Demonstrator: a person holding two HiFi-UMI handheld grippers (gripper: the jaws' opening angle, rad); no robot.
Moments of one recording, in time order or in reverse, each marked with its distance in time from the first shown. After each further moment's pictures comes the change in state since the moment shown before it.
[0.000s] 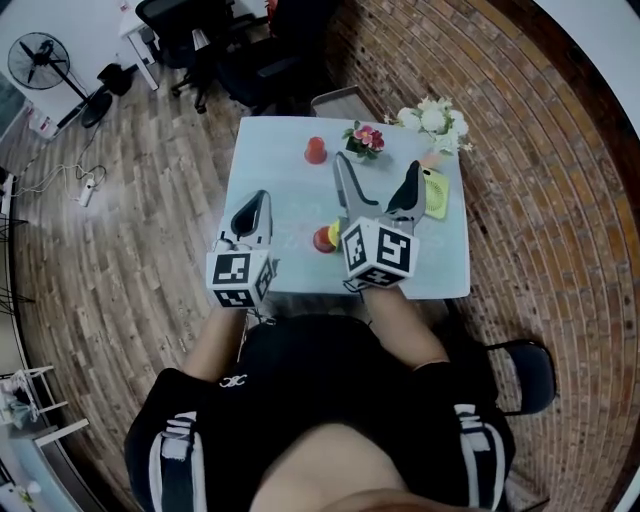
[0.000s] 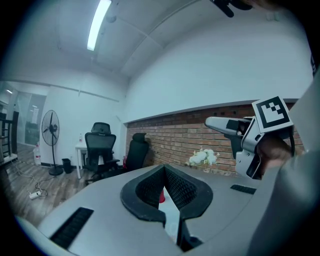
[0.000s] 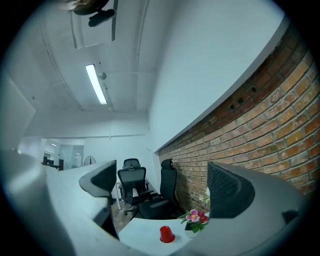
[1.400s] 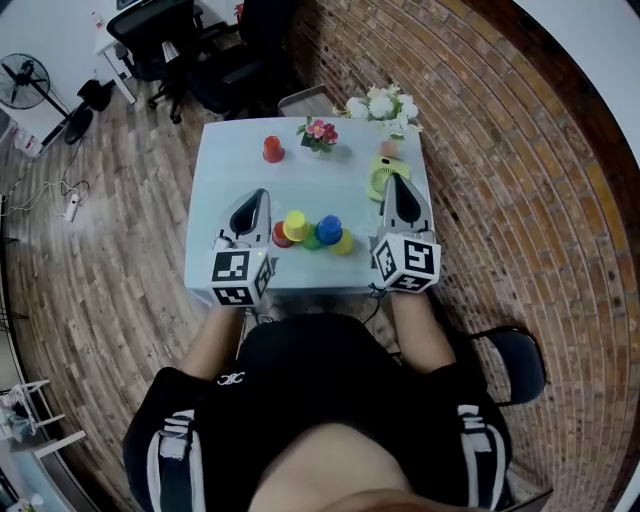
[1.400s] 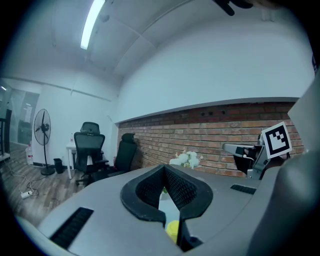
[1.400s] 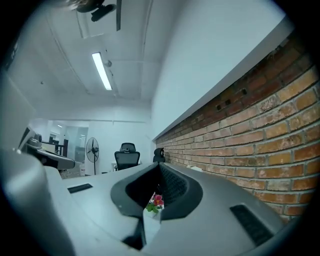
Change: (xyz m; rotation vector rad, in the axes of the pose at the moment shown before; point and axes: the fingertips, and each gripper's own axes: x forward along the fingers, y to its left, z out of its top) left arm 0.024 -0.114 0.007 0.009 -0.005 -0.062; right arm -0.069 -0.159 -0.015 -0.149 0.133 0.036
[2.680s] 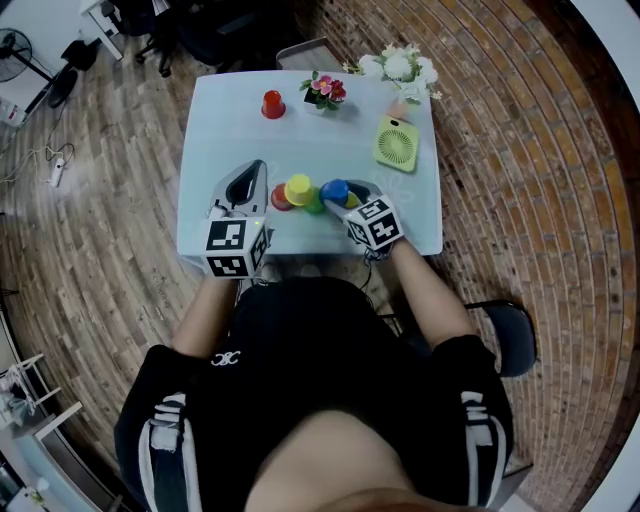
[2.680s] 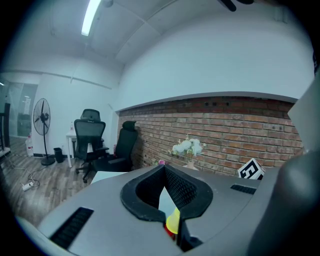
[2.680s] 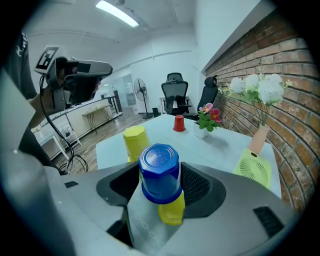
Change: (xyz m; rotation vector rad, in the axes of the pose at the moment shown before) left arm 0.011 0.025 -0.049 -0.045 0.119 -0.021; right arm -0.010 0.107 -0.249 -0.143 0.772 0.617
